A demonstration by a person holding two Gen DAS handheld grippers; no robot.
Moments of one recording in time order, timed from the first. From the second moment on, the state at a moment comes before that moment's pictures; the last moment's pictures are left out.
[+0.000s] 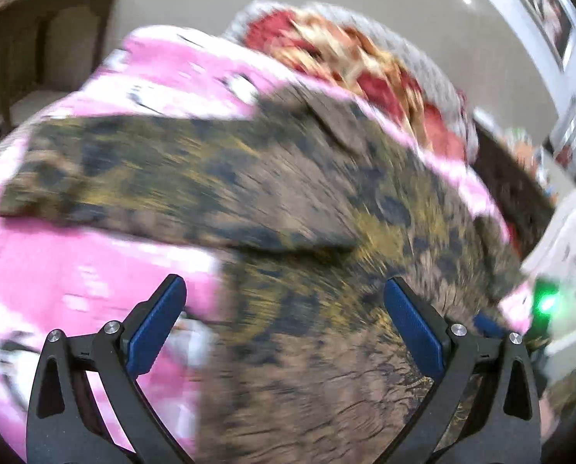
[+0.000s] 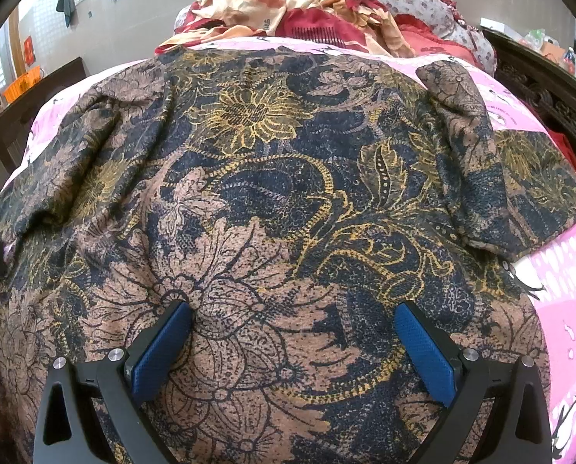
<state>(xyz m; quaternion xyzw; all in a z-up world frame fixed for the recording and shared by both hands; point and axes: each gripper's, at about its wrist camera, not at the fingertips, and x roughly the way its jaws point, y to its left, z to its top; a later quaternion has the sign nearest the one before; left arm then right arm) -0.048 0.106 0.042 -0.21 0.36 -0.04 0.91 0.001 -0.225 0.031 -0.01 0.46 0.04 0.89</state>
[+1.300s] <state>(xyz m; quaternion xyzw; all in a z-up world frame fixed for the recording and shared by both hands) -0.013 0.180 0.107 -0.11 0.35 0.10 0.92 0.000 -0.225 0.032 -0.01 0.45 0.04 0.89</state>
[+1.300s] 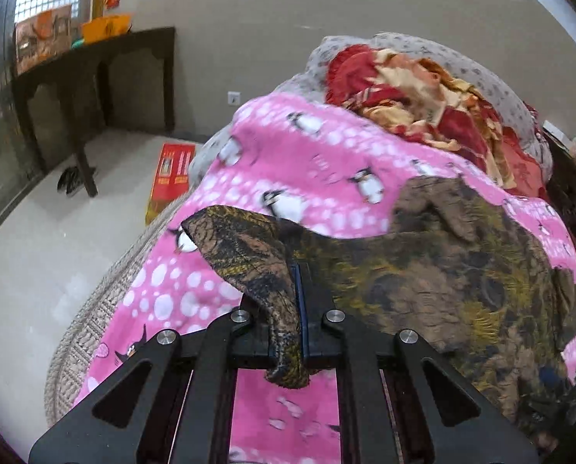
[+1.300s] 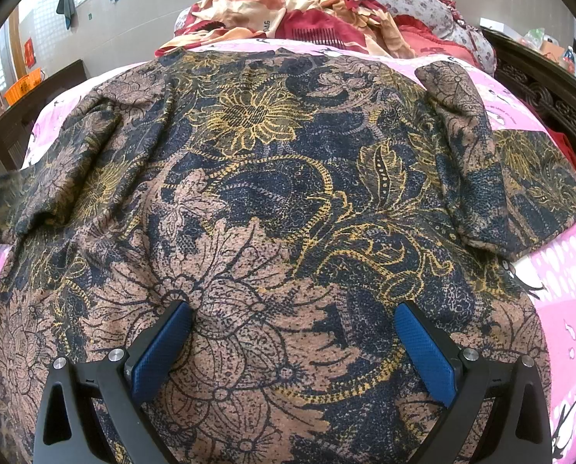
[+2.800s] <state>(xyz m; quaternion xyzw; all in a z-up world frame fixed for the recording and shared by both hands) 0.034 0.130 0.170 -0.04 0.30 0.06 0.95 -0.001 -0.225 0.032 -0.01 0.45 0.04 0.89</state>
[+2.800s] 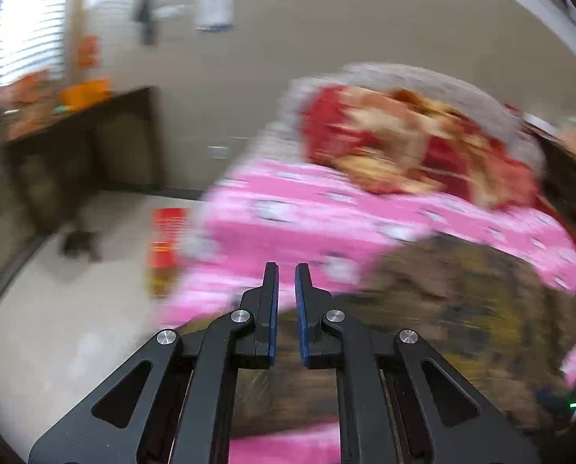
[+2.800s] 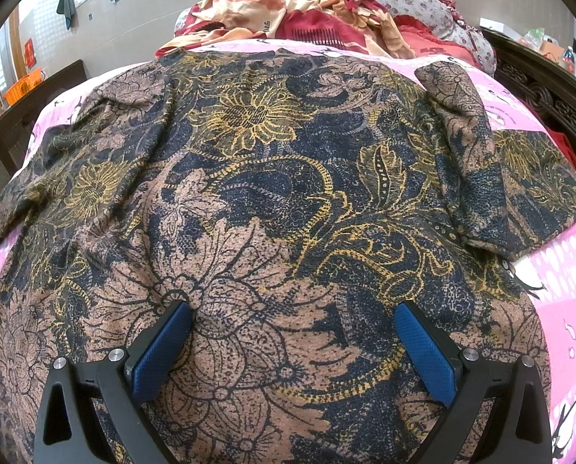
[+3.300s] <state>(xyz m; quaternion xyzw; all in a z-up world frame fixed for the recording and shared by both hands) 0.056 -0.011 0.040 -0.02 0.44 -0.09 0.90 -0.001 -0.224 0.033 -0.01 0.46 0.04 0.89</state>
